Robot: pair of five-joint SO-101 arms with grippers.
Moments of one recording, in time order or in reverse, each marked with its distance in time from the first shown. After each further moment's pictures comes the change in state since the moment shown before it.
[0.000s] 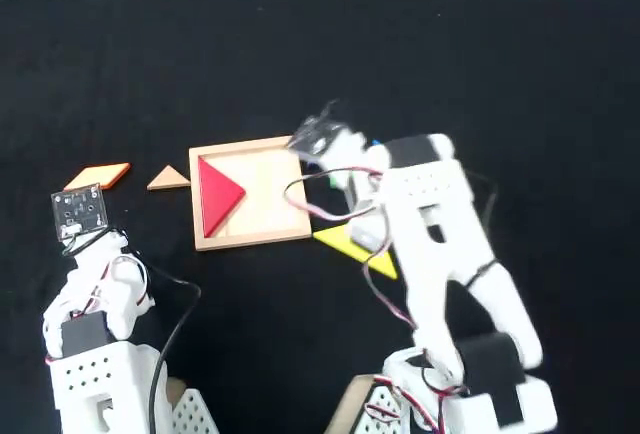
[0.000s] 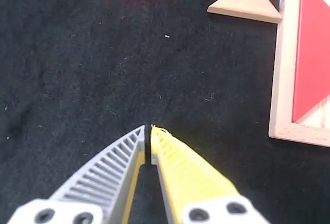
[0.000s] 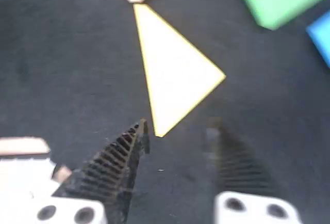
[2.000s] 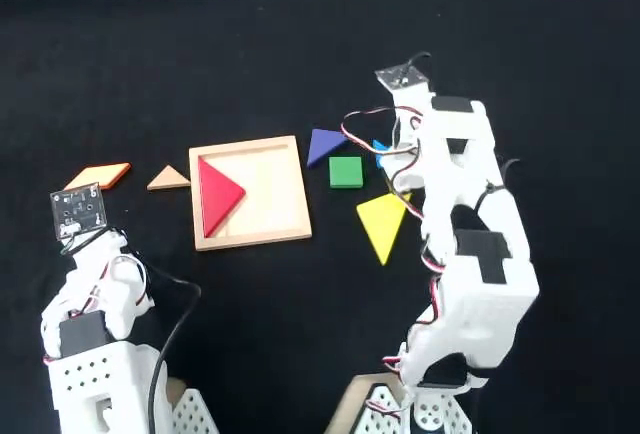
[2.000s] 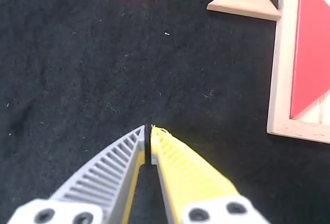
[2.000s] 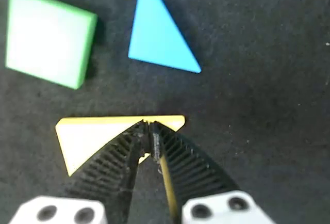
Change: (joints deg) left arm 0.0 0.0 -1.4 2.2 0.0; right arm 18.5 33.1 -21.6 -16.0 -22.7
